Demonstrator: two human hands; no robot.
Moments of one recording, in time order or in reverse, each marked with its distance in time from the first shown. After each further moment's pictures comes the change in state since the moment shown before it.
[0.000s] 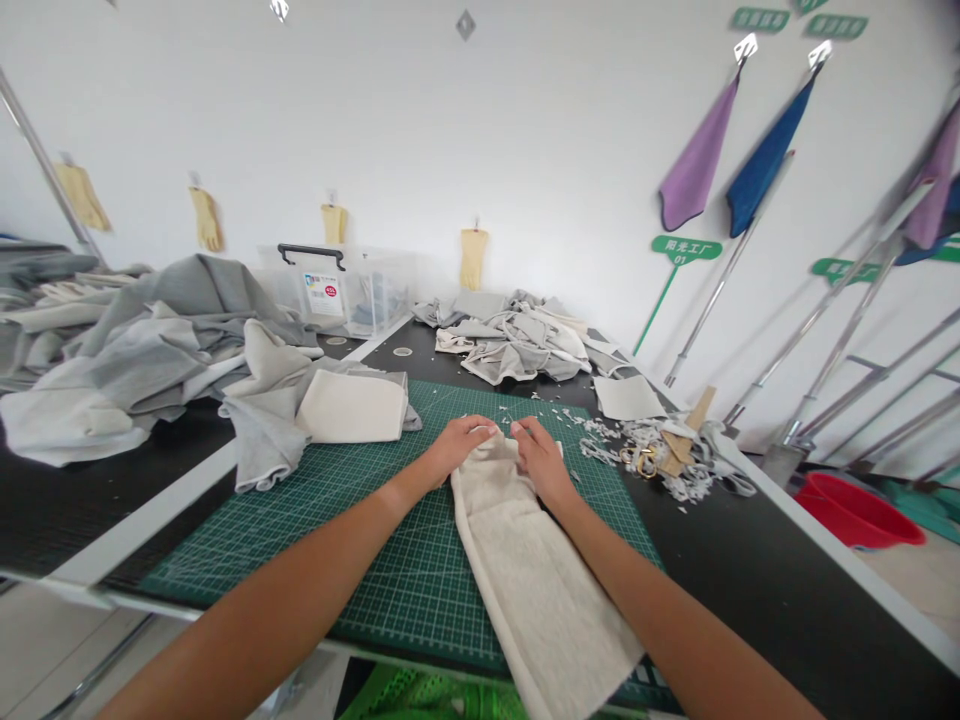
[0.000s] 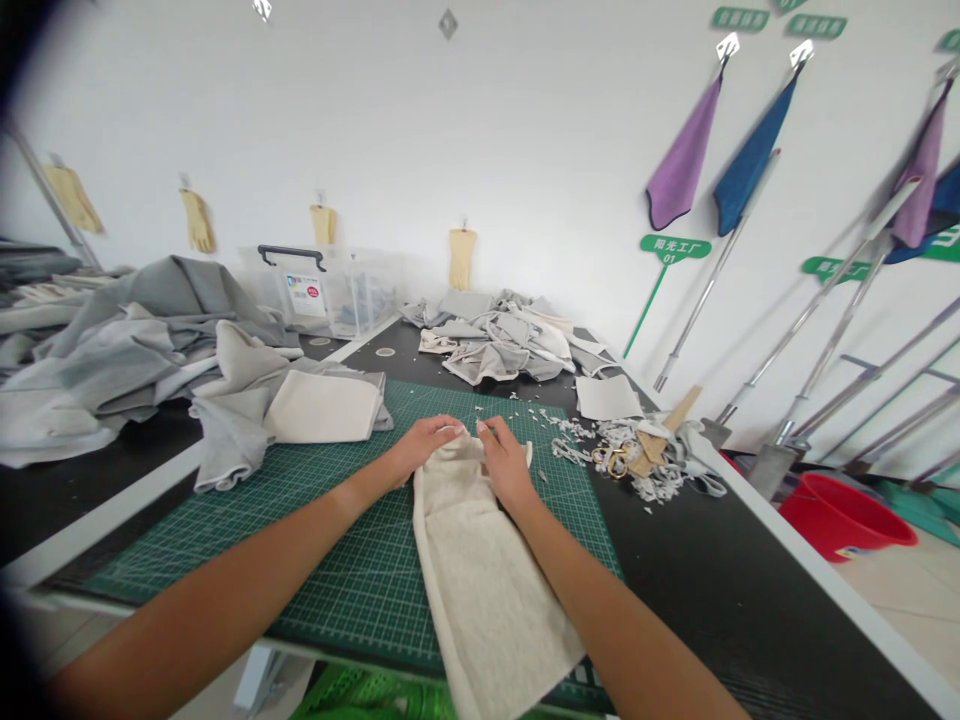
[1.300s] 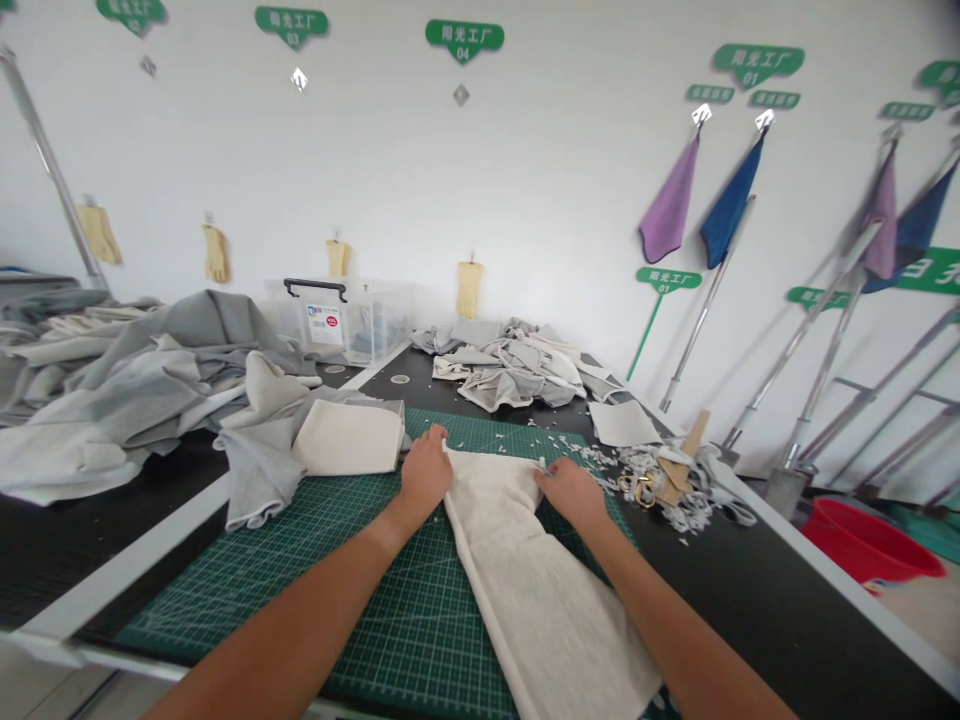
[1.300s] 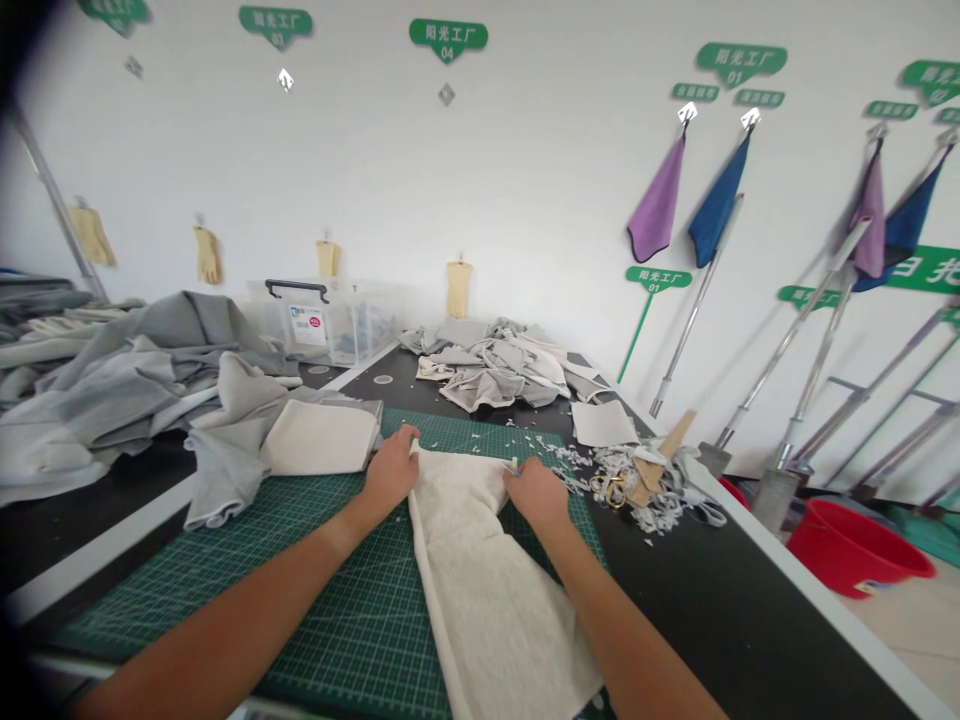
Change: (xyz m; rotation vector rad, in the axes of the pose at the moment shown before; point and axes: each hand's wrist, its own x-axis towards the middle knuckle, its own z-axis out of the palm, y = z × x) left_hand -0.002 -0.014 -0.024 0.918 0.416 -0.087; right_hand 0.024 0.023 -0.053 -0.782 -0.012 0.326
